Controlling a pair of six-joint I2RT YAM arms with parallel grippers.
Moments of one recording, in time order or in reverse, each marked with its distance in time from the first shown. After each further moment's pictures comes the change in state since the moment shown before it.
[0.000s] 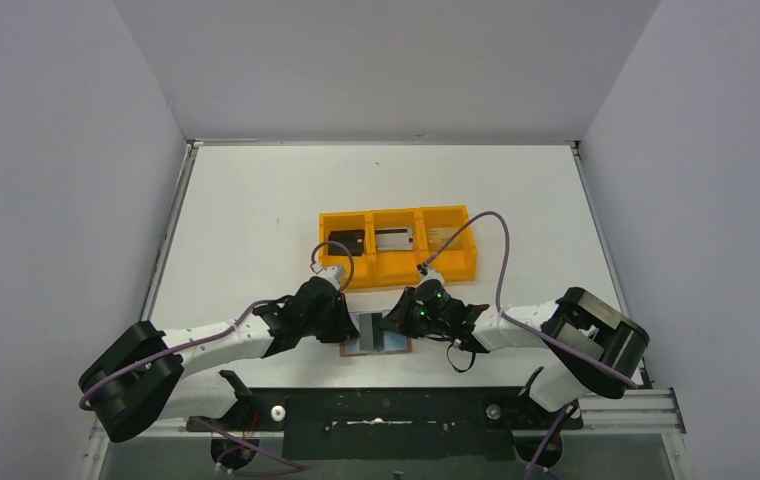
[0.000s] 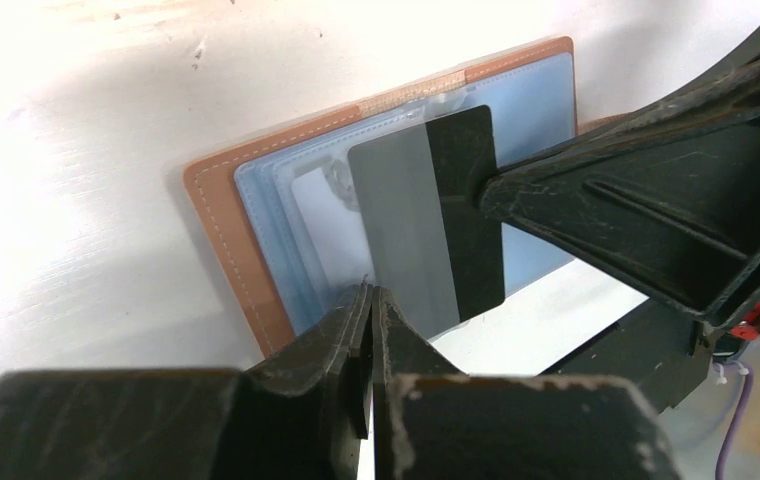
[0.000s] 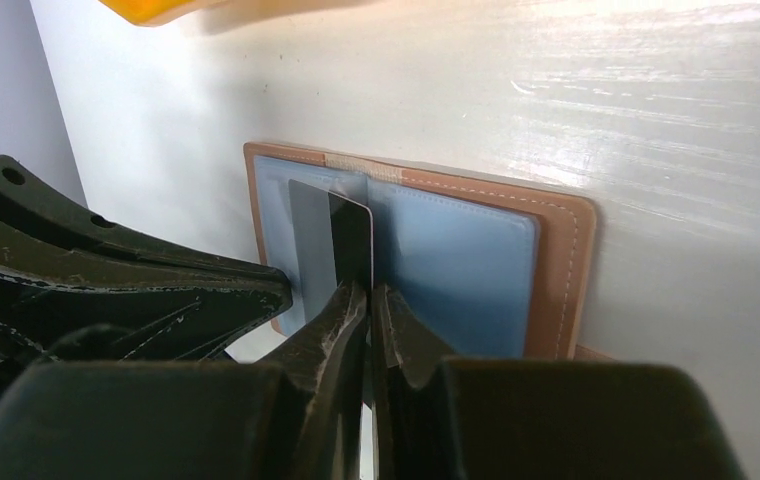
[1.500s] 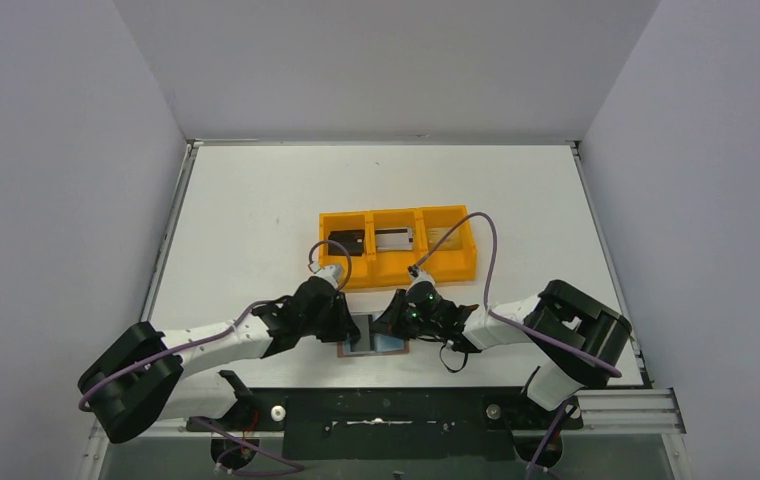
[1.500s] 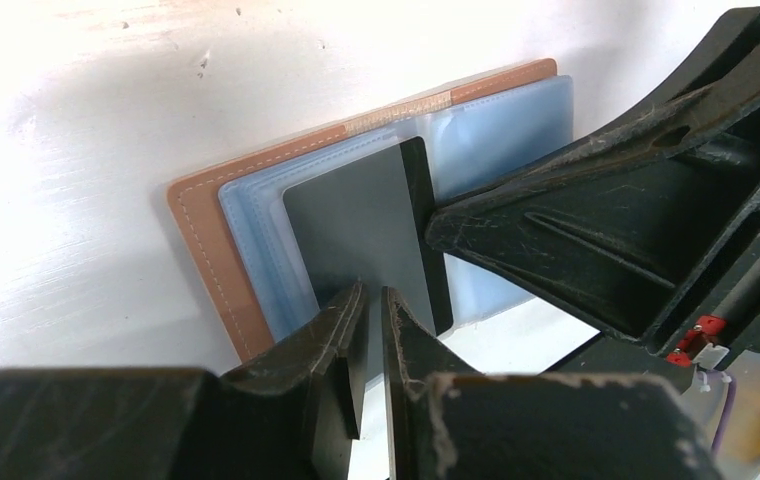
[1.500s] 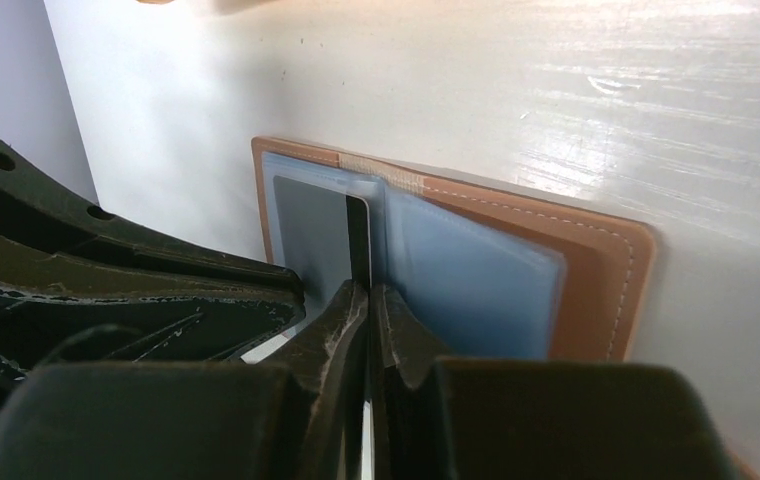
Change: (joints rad) left arm 0.005 -0.008 -0.007 0.011 -0.006 -0.024; right arm 0.038 0.080 0.025 0.076 -0.019 0.016
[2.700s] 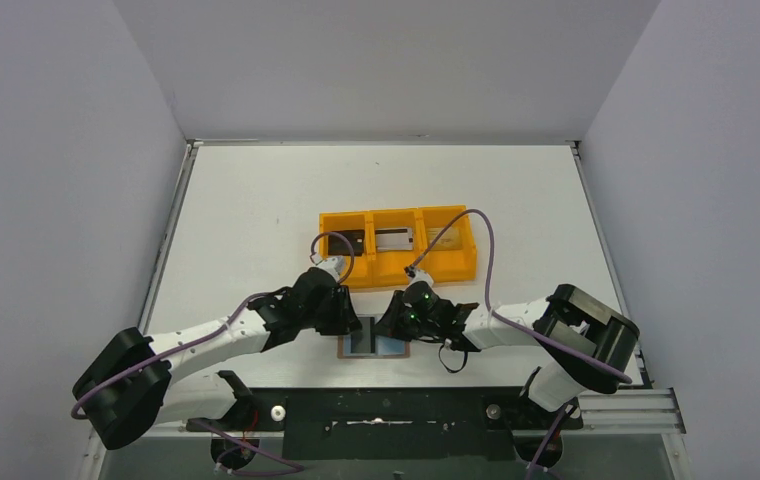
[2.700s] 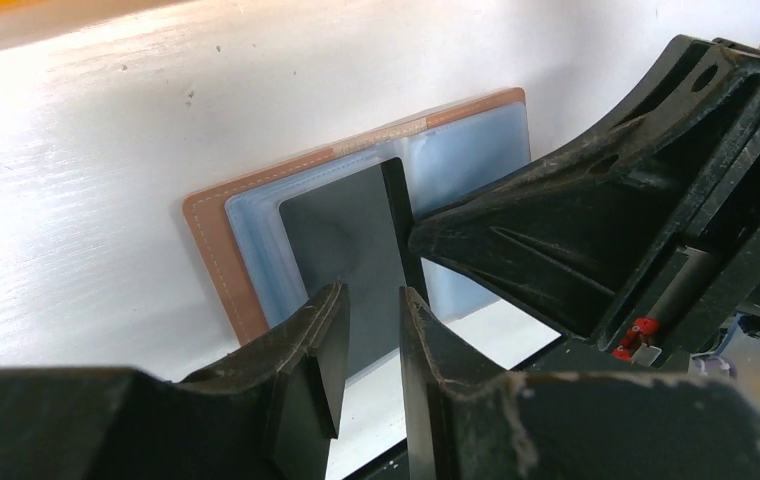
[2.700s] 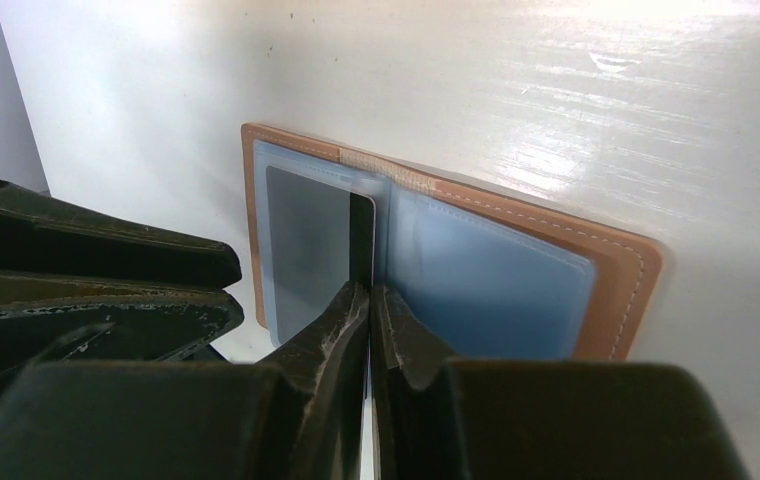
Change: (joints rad) left arm 0.013 -0.041 0.085 -0.129 0.008 0.056; right arm 0.019 -0.047 0.039 -0.146 0.037 -0.056
